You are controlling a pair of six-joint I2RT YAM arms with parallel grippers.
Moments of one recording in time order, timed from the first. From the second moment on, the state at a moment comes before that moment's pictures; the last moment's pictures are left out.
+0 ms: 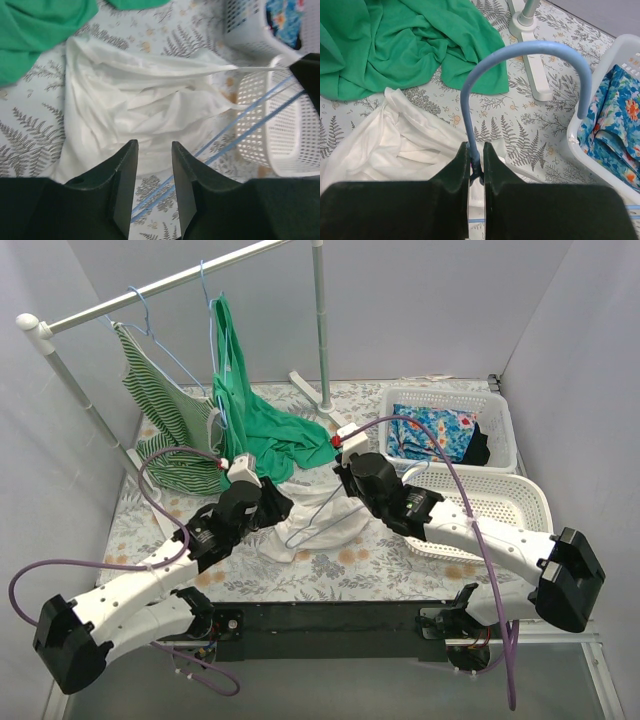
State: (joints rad) left arm -0.76 0.89 0.63 -0.21 -0.26 -0.84; right arm 0.97 1.30 0.95 -0.04 0.47 0.04
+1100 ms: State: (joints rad) left arm -0.76 1.23 0.63 -0.20 -0.25 -0.80; right arm 0.98 1.25 0.92 -0.04 0.59 0.04
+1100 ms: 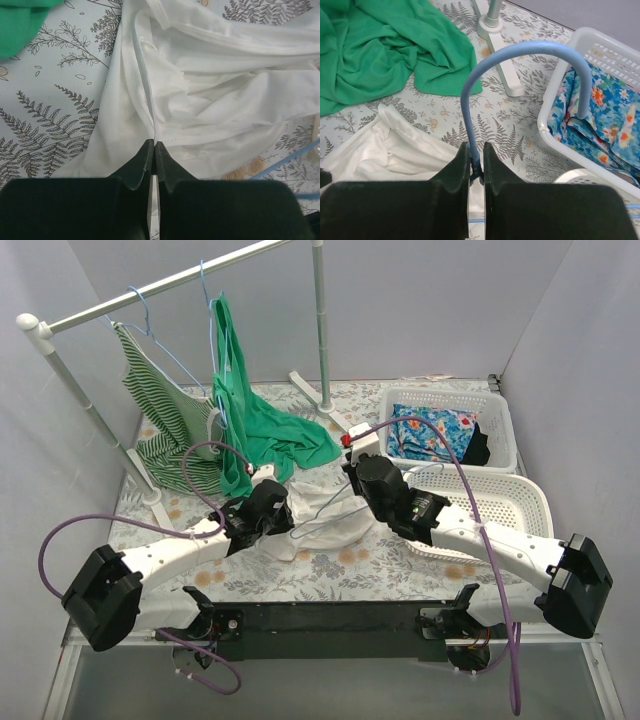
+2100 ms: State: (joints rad) left arm -0.76 0.83 0.51 -0.36 -0.15 -0.86; right arm 0.98 1.41 1.04 -0.16 0.76 0.17
